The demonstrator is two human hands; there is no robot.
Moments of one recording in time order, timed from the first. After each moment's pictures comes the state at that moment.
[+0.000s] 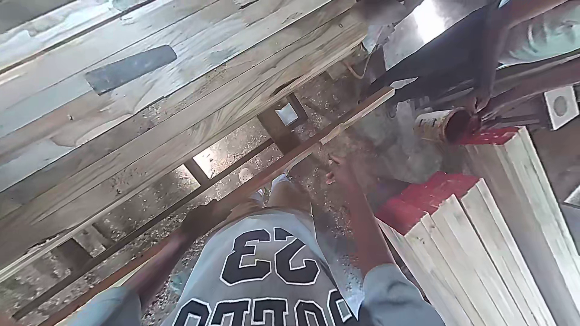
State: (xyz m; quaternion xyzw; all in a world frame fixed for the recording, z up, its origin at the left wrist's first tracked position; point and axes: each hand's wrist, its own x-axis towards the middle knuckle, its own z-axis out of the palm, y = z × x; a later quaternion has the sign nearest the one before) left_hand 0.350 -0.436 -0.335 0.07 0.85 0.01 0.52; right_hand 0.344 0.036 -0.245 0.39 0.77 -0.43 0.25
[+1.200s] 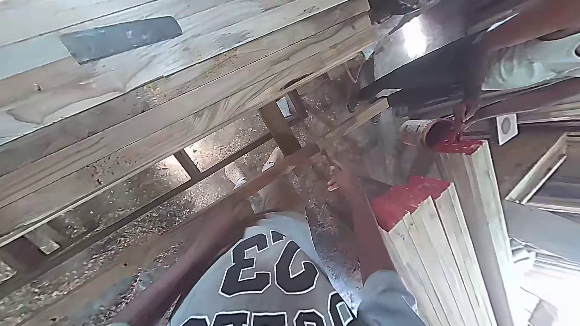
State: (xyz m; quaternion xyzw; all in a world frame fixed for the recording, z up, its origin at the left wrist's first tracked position) left_hand 0.392 -0.375 -0.294 0.23 0.84 0.31 0.38; right_hand 0.349 0.020 -0.221 0.45 0.74 -0.40 0.30
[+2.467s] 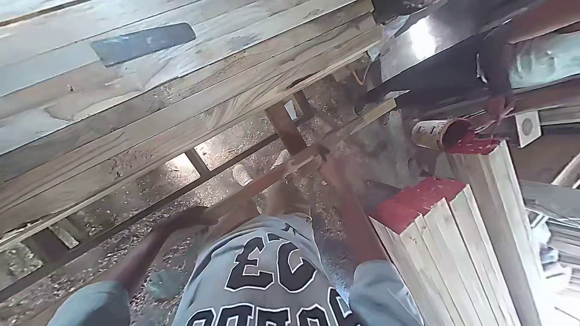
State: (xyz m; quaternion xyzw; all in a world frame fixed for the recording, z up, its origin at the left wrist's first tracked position) left_hand 0.339 -0.475 -0.320 -0.05 0.65 0.25 0.72; right_hand 0.312 -0.030 -0.228 0.31 0.85 -0.15 0.39
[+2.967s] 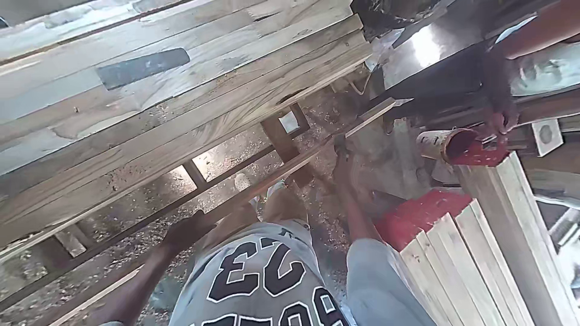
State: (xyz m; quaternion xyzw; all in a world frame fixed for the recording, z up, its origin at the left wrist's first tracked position) left_hand 0.372 -0.470 -0.335 0.02 0.84 0.03 0.54; right_hand 0.327 0.078 -0.329 0.31 0.93 -0.17 0.13
